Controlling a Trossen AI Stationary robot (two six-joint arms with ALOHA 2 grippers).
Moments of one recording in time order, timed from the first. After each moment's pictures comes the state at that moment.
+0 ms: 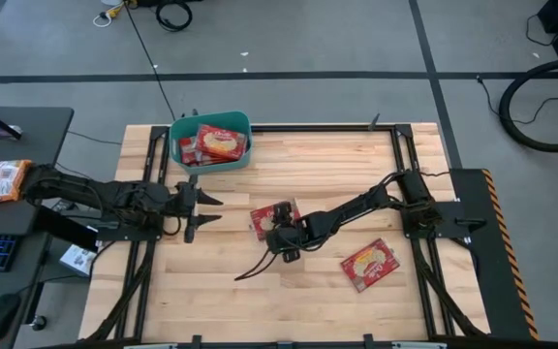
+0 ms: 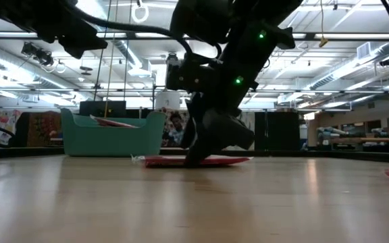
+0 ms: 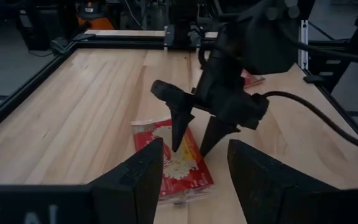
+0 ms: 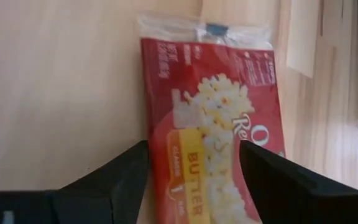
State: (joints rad) left arm -0.19 0.61 0.42 -0.11 -0.24 -0.09; right arm 0.21 2.09 1.36 -0.33 0.45 -0.18
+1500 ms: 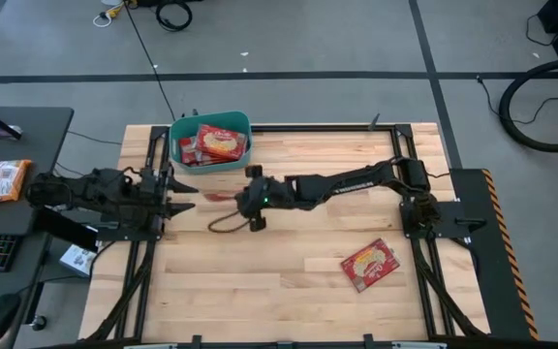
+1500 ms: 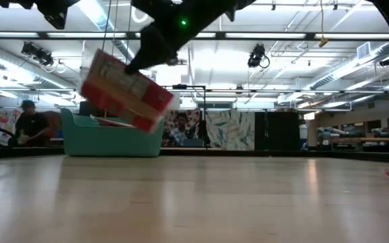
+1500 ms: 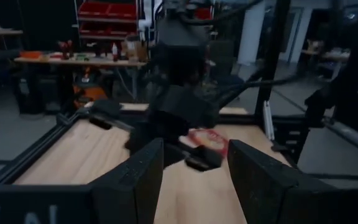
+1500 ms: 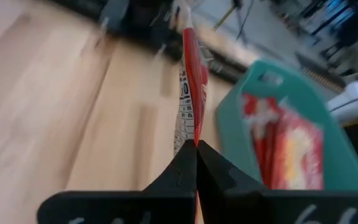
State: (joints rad) left arm -0.19 0.26 0.49 -0.22 -0.20 -0.06; right arm 0.03 2.05 1.66 -0.16 0.28 -0.41
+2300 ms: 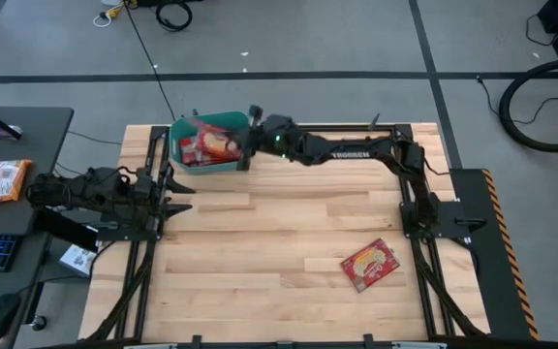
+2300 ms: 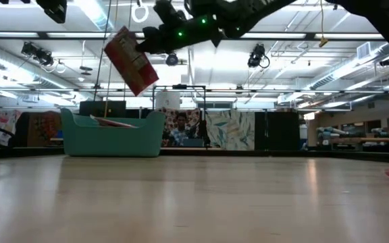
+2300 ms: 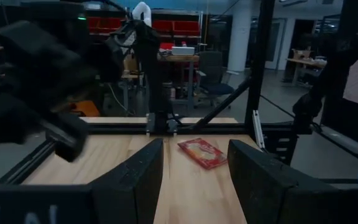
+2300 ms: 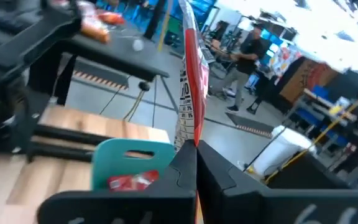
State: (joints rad) left arm -0.19 0.25 0.49 -0.18 -0.15 -0.03; right arm -0.26 2.06 1.69 0.32 0.07 -0.46
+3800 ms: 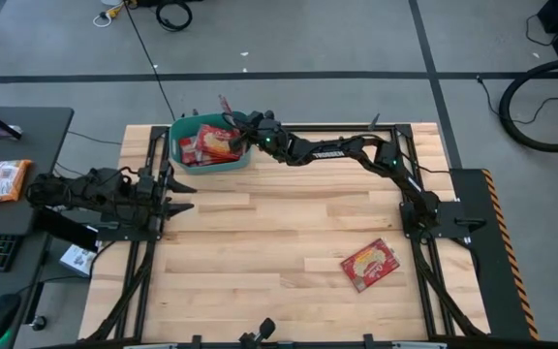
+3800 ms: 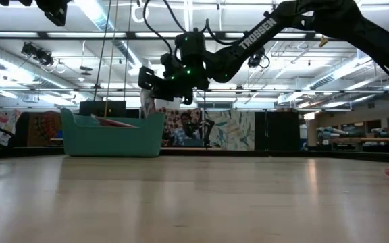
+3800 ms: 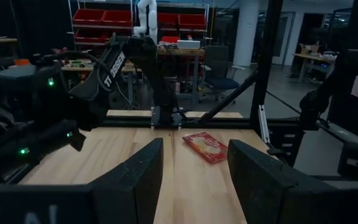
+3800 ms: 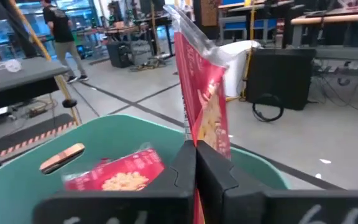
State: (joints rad) left arm -0.19 0.26 0.49 -0.20 -0.18 -0.04; right arm -0.34 2.31 1.72 0.52 0.39 0.19
